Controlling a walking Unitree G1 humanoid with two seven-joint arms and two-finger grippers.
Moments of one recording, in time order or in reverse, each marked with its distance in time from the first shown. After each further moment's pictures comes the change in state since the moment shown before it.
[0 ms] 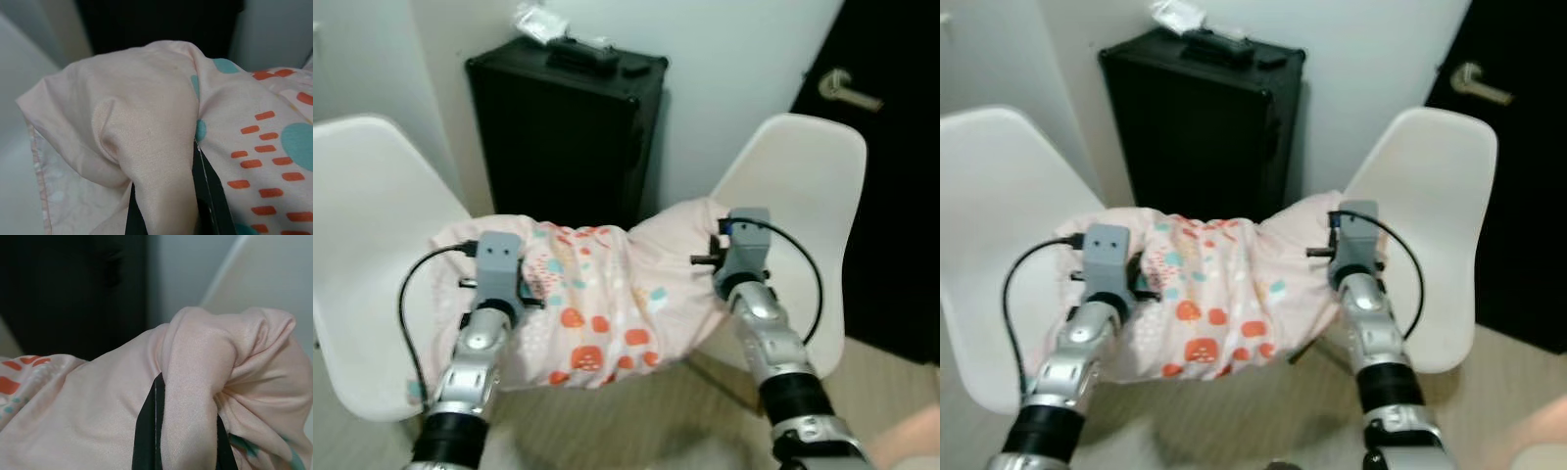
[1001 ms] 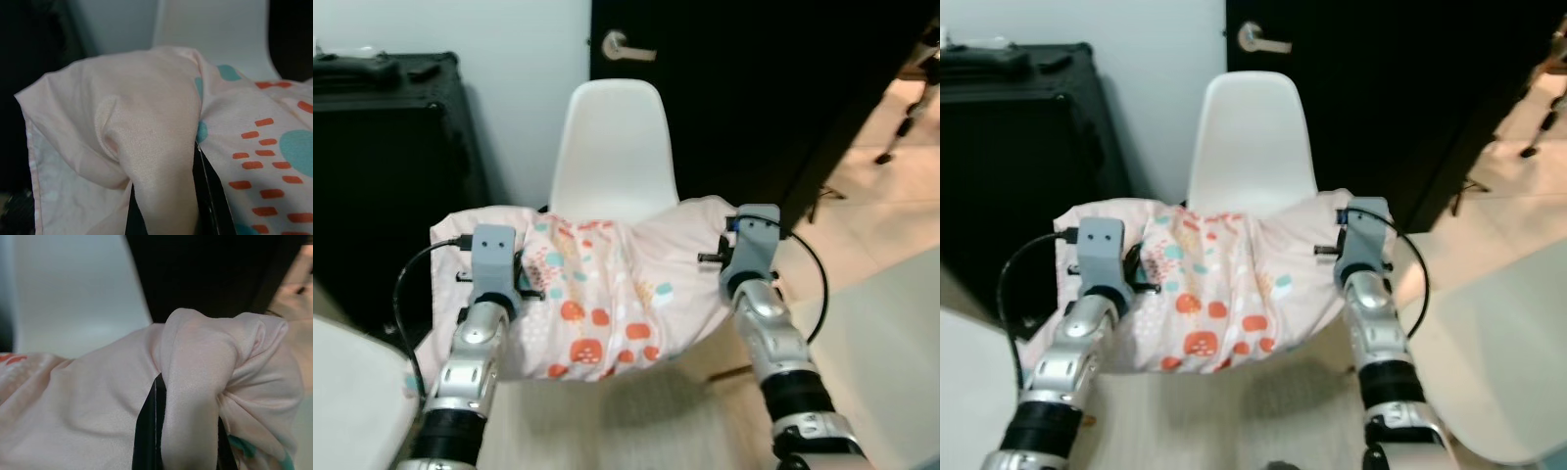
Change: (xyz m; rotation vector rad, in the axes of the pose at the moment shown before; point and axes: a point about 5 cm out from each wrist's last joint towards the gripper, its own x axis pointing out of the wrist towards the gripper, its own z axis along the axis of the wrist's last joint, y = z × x) left arm 0.002 0.002 0.009 -0.045 -0.031 0.002; right arm 0.001 -0.011 -0.001 0.000 0.017 -0.090
